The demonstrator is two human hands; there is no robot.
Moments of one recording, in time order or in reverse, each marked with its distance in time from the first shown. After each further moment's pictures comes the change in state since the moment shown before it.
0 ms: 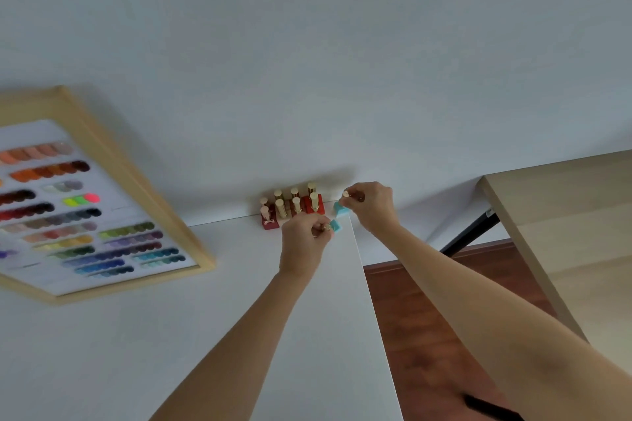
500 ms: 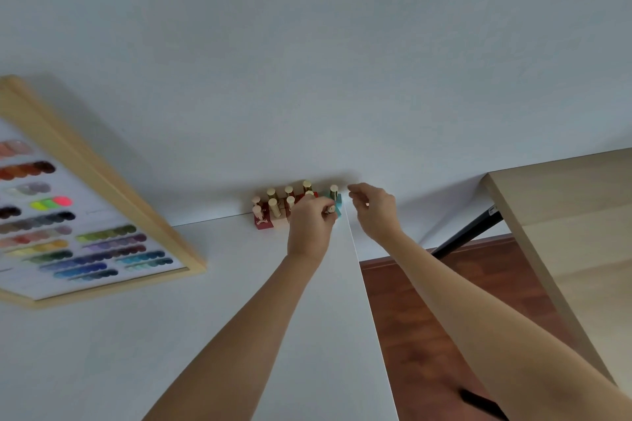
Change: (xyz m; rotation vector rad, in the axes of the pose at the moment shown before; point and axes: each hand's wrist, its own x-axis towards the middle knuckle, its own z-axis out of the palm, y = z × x) left_hand 0.035 0.002 0.026 0.106 0.001 0.037; right_hand 0.004 0.026 0.009 0.051 -0.024 0.029
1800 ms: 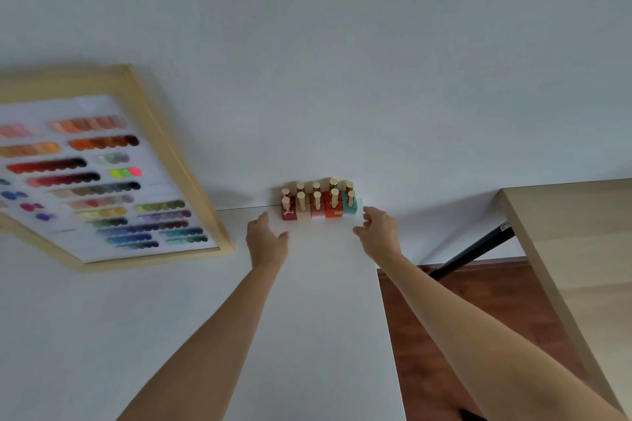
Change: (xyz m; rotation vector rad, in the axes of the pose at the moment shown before) left_hand -0.038 -0.077 -0.065 -0.024 0.076 -0.574; right_hand -0.041 -0.014 0.028 -0.105 -0.075 0.147
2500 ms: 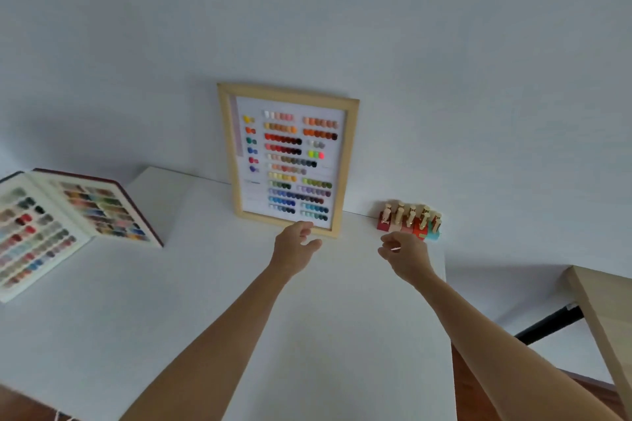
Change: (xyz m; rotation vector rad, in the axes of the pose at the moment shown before) left_hand -0.144 -0.074 -0.200 -0.248 0.042 0.126; right_hand -0.178 -0.109 0.015 -0.095 -0.111 -0.403
